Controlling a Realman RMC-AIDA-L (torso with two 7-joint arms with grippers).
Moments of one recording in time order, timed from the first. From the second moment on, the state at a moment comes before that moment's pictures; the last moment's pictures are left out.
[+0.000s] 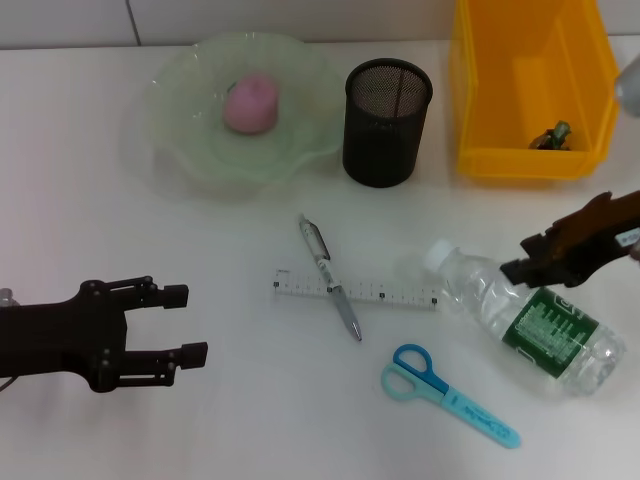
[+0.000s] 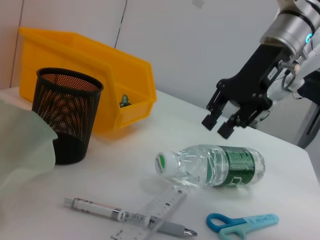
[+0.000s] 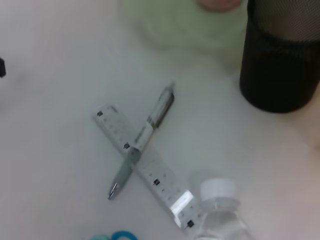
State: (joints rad) left arm -0.32 -1.98 0.86 0.66 1.92 1.72 -1.31; right arm 0.37 2.08 -1.29 -1.61 -2.44 -1.66 2.44
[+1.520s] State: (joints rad) left arm -0.32 -1.99 0.86 0.66 1.92 1.72 -1.30; right arm 0.52 2.09 -1.37 -1.34 -2.56 -1.58 2.52
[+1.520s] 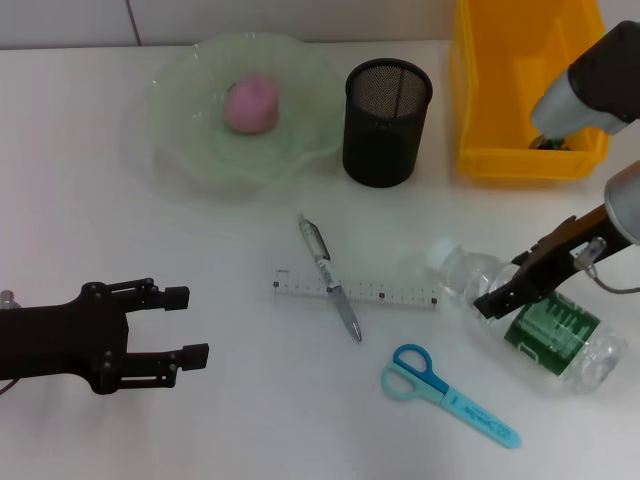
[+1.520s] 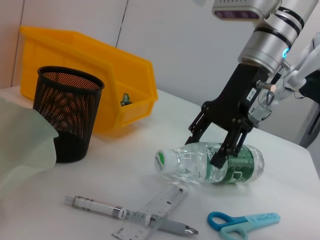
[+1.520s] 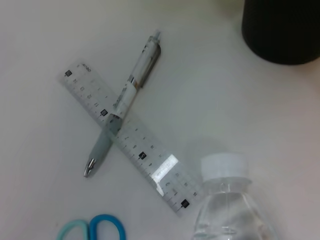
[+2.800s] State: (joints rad) left arm -0.32 -1.99 0.84 0.66 1.92 1.74 -1.31; right arm 0.25 2.08 -1.14 -1.43 -2.19 -1.56 2.18
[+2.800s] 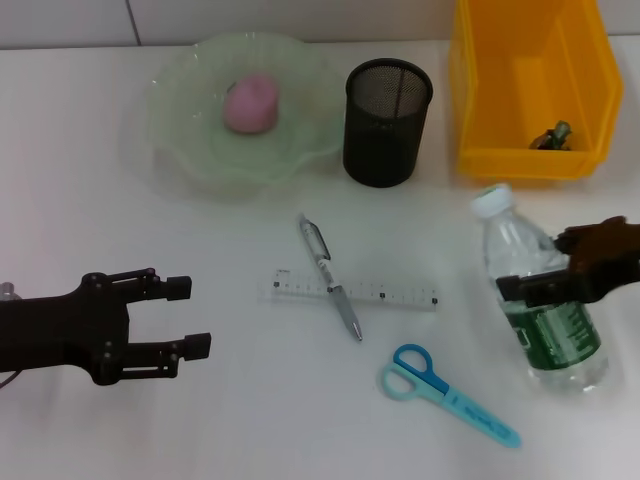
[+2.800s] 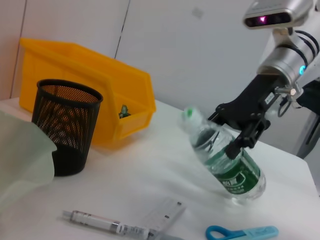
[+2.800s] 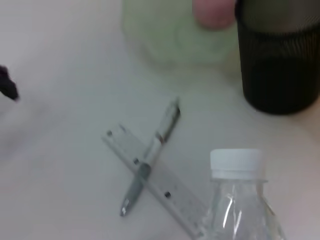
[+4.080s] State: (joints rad) left arm -0.42 -2.06 0.79 0.64 1.85 1.73 -1.28; right arm 0.22 2.07 -0.42 -0.51 -1.75 -1.75 0.94
